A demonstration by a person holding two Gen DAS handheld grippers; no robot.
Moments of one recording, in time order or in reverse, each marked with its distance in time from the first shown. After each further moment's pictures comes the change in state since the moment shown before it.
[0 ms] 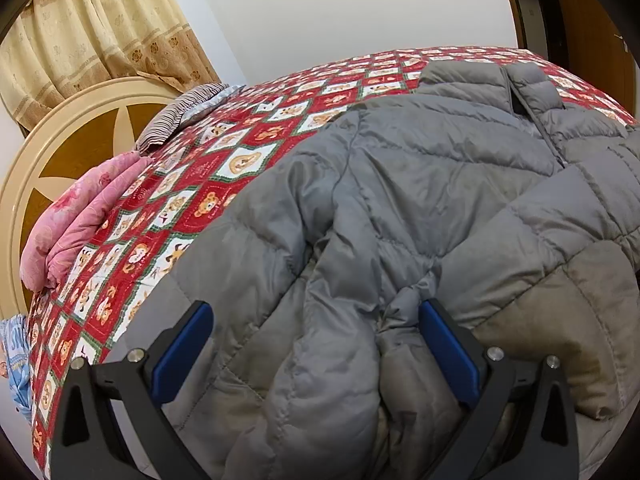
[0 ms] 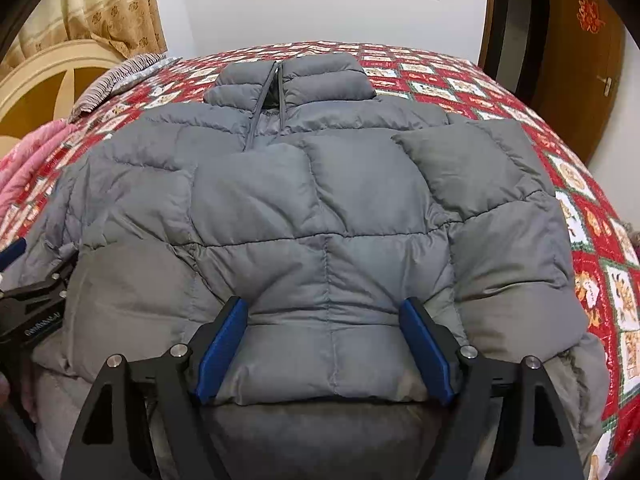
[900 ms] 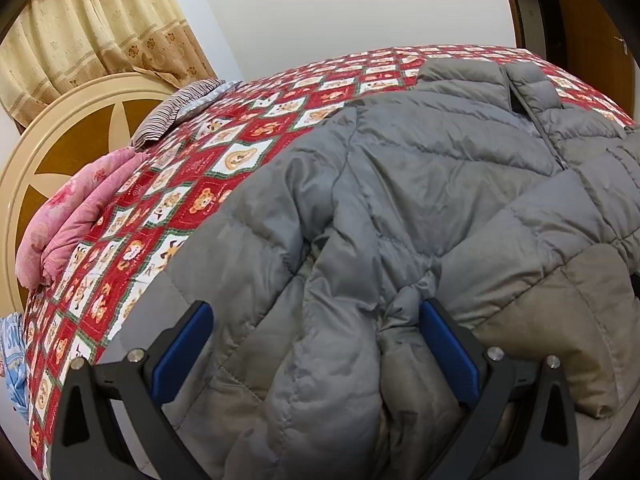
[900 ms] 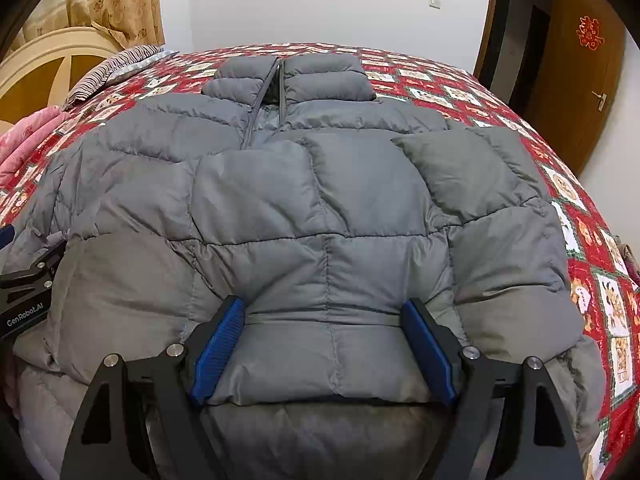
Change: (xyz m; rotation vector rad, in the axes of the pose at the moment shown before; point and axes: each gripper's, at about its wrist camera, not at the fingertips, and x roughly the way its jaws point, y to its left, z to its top) left arm 0.004 0.003 0.001 -0.010 0.013 -0.027; right arm 0.004 0.007 -0.001 -0.033 -0.008 -0.049
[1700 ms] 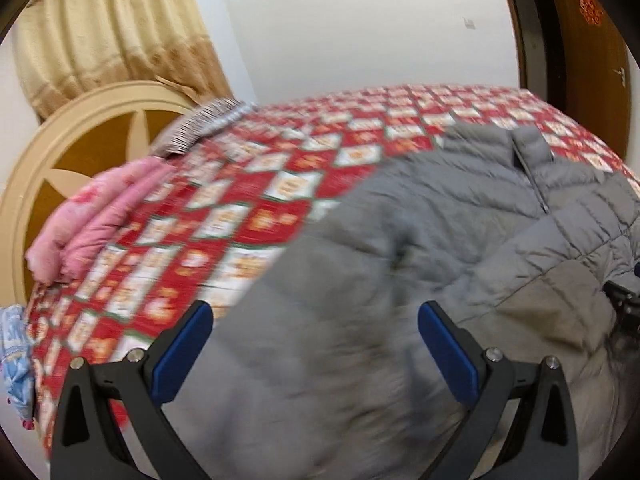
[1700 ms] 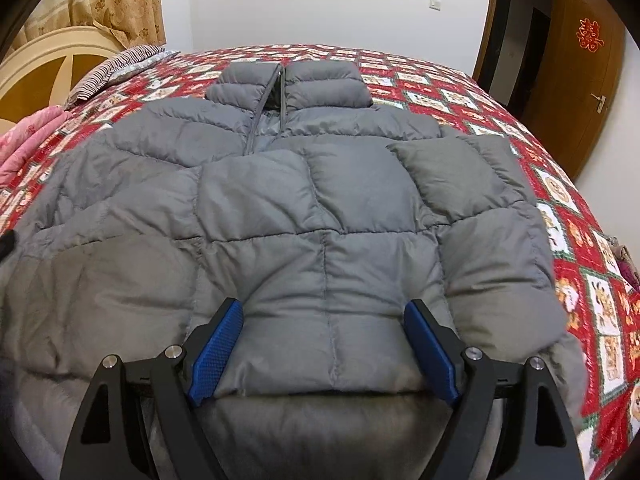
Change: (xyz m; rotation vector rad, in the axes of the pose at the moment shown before) left arm -0.074 0.086 -0.014 -0.069 -0.115 -0.009; right arm -0.025 -0.004 -0.001 0.005 -0.008 0.015
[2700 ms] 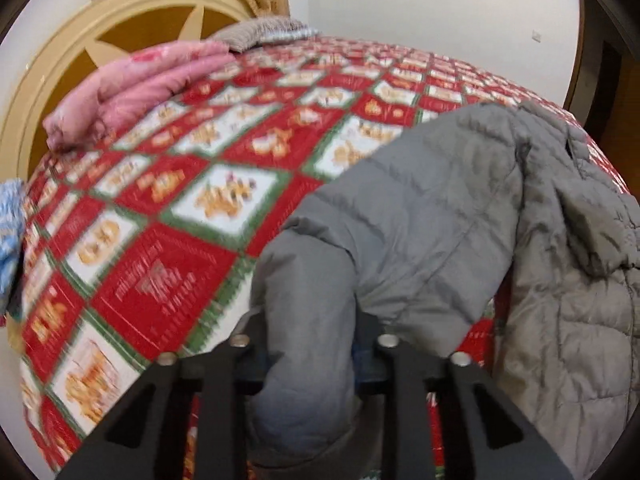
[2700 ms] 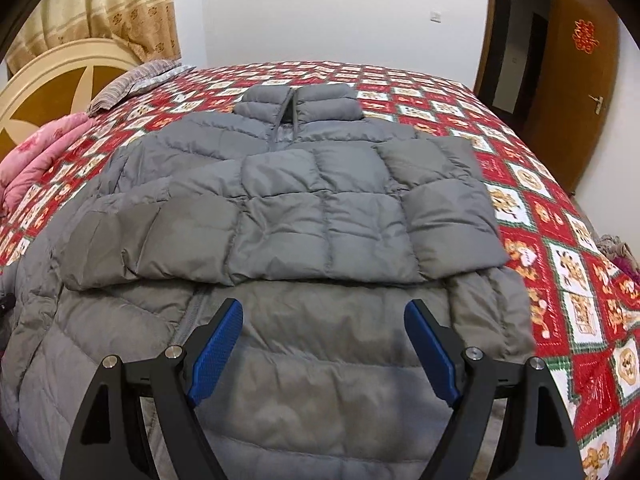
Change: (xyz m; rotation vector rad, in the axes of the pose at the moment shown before) left arm -0.018 0.122 -0.106 -0.243 0.202 -0.035; right arm -0.067 -0.016 -0.044 0.008 -0.049 0.031
